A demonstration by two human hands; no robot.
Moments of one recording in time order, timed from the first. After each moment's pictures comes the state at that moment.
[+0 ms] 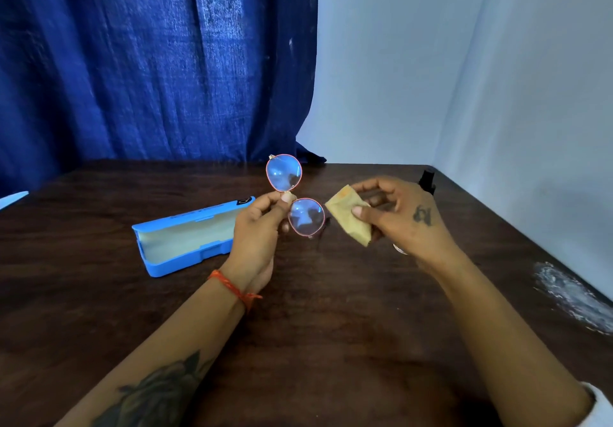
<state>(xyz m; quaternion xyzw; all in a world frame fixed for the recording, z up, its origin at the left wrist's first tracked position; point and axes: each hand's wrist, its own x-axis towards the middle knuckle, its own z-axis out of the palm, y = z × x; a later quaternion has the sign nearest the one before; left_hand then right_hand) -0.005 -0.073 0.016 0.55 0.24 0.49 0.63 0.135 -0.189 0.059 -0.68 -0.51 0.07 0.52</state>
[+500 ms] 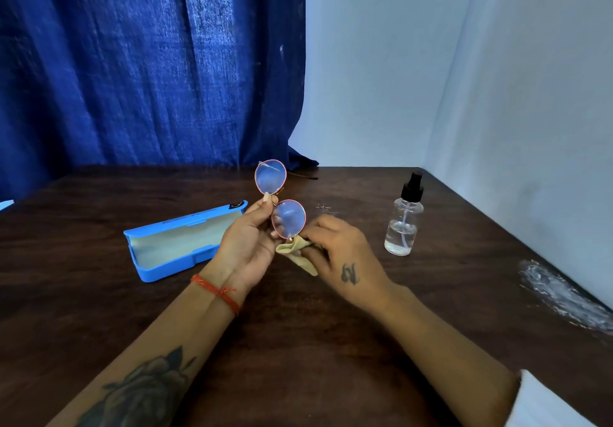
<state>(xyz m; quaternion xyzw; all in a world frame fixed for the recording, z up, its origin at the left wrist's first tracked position) -0.007 -0.074 0.028 0.35 0.19 0.43 0.81 0.098 -0.172 0.016 -0.62 -0.69 -0.10 0.36</state>
